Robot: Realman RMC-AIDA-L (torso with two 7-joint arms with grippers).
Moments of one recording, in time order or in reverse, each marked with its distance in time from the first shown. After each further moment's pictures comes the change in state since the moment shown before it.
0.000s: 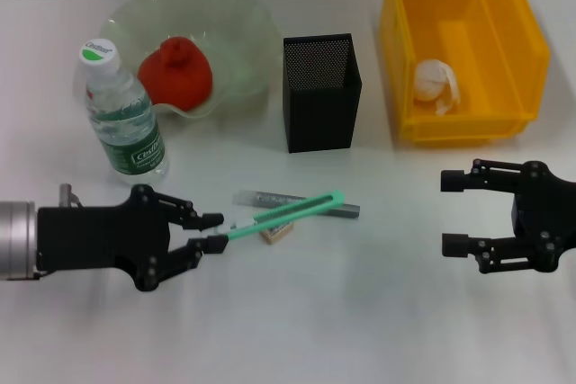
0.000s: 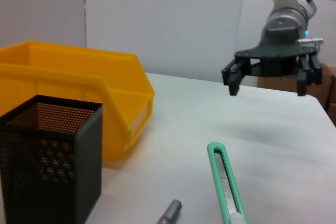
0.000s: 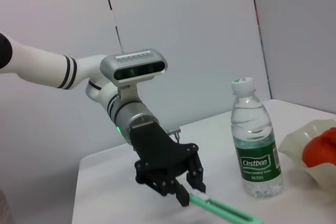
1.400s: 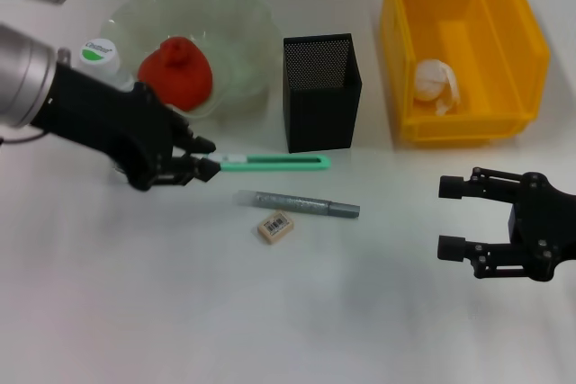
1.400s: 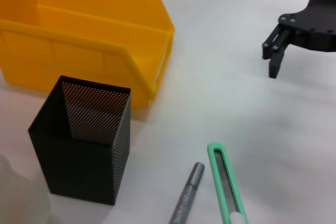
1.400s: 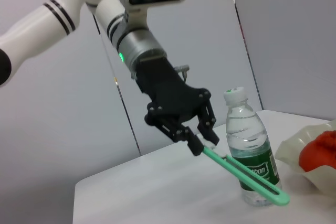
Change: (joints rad) left arm -0.171 -0.003 0.294 0.775 0.235 0.170 -0.893; right arm -0.029 0.023 0.045 0.030 0.000 -0.004 0.002
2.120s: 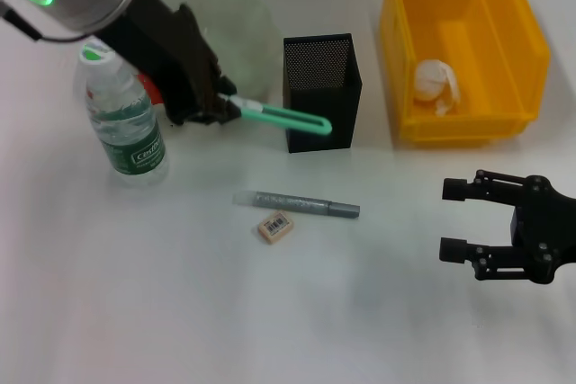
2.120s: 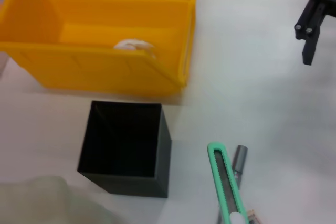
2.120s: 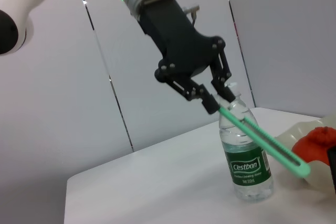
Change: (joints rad) left arm -0.264 -0.011 0.162 0.159 0.250 0.097 -0.222; right arm -0.012 0.001 0.001 0.000 0.000 0.016 -0.019
